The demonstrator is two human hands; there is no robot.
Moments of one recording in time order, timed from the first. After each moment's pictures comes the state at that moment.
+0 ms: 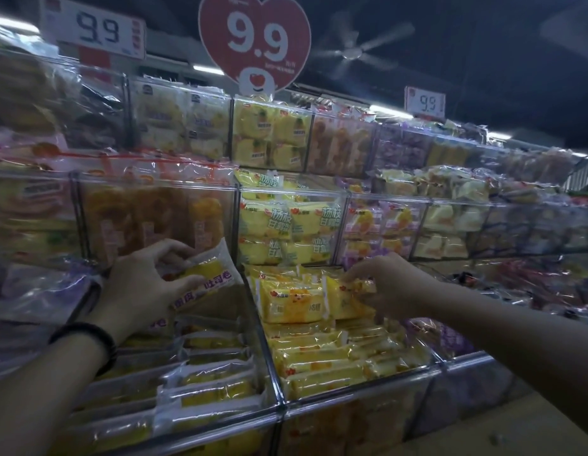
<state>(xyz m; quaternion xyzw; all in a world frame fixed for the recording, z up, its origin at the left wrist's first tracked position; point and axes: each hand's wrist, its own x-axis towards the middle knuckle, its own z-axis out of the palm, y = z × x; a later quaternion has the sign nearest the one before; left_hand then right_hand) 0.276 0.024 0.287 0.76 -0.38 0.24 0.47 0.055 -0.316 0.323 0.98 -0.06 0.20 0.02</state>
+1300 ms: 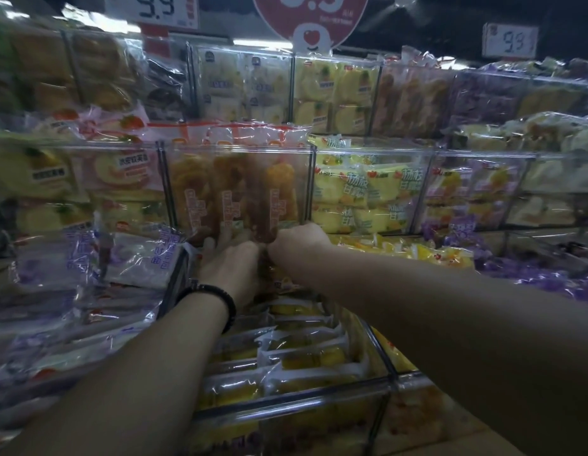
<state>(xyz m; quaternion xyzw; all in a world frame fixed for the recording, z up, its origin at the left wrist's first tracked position) 0.301 0.018 0.271 0.91 -0.32 0.23 0.10 0.233 -0.095 0.316 0.95 -0.03 0.11 0.28</state>
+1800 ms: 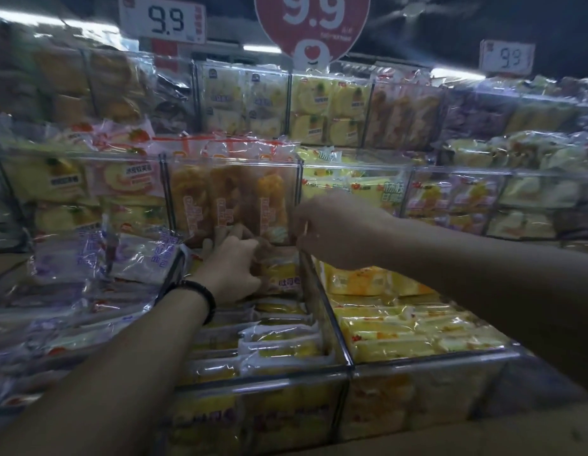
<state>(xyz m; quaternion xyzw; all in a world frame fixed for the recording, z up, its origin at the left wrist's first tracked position) 0.283 0.018 0.282 0.89 -0.36 0.21 0.18 0.114 -0.130 0.377 0.97 0.03 0.24 0.09</state>
